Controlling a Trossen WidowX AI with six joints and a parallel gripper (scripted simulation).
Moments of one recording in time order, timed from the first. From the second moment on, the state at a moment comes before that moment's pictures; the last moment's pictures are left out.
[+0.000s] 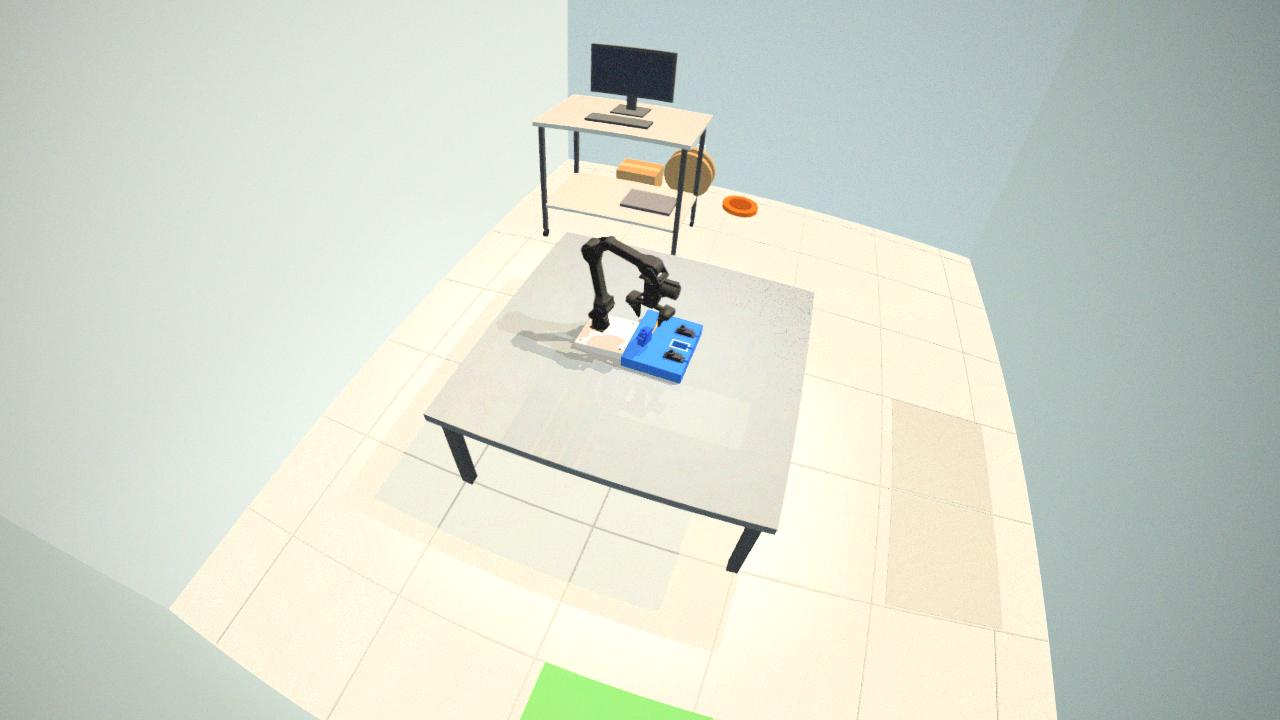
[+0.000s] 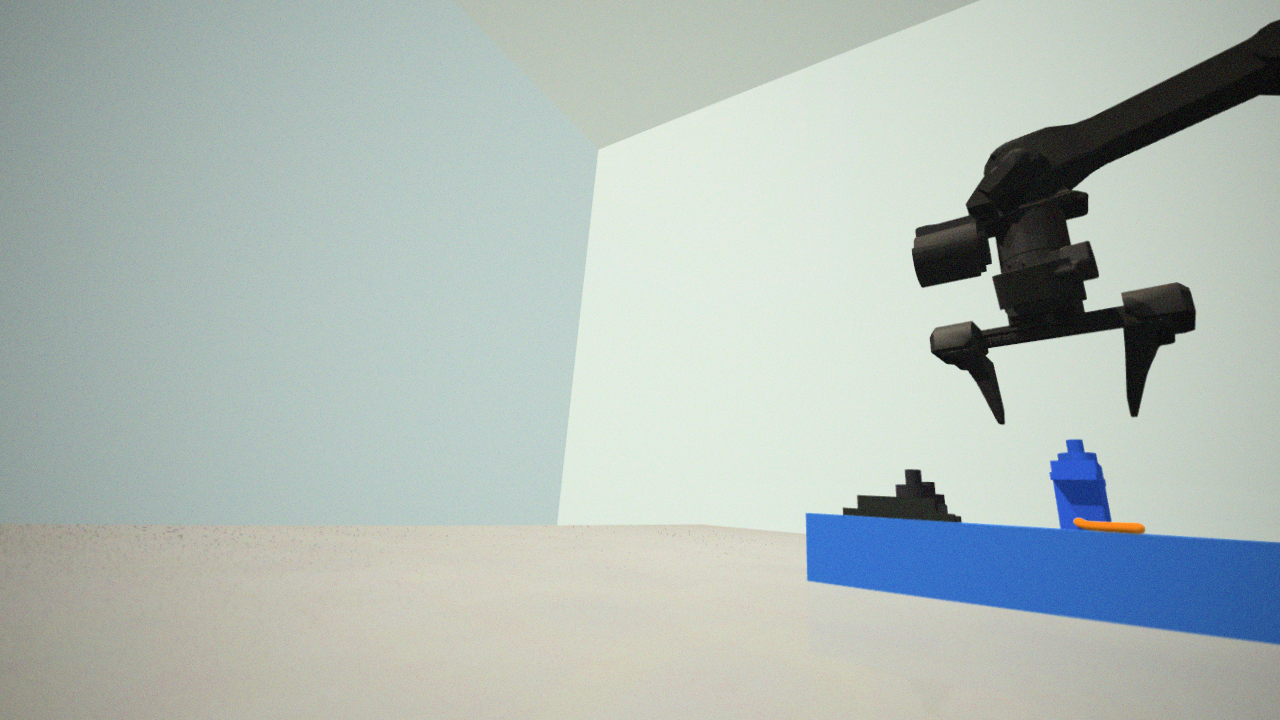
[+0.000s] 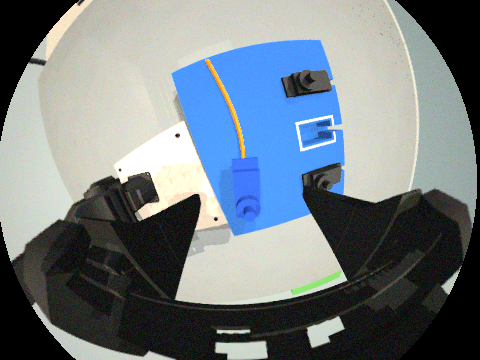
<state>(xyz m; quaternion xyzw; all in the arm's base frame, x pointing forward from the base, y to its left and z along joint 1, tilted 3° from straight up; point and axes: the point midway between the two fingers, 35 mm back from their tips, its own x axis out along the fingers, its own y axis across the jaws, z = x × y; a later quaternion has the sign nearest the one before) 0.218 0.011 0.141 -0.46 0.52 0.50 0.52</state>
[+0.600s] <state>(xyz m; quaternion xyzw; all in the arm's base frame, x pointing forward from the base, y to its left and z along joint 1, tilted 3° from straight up) 0.216 0.009 0.107 -0.47 0.52 0.49 0.52</state>
